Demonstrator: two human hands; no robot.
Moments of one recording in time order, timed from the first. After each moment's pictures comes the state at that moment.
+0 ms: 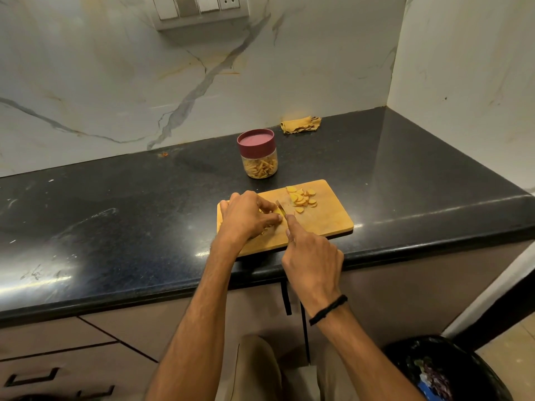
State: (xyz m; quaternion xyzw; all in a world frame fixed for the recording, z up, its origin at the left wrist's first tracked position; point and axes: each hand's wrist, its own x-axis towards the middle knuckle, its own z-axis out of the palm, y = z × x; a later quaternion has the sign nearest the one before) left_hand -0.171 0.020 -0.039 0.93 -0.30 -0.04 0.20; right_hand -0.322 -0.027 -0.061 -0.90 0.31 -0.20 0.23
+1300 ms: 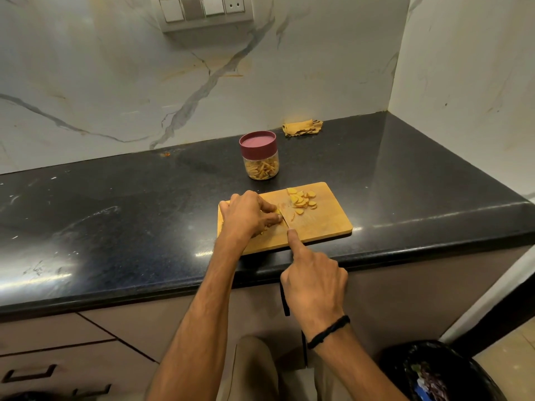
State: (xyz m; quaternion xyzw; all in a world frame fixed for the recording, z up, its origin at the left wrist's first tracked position) left_hand -0.178 0.016 -0.029 0.94 -0.26 -0.06 0.18; right_hand -0.348 -0.009 -0.042 -0.91 0.35 -0.08 0.20
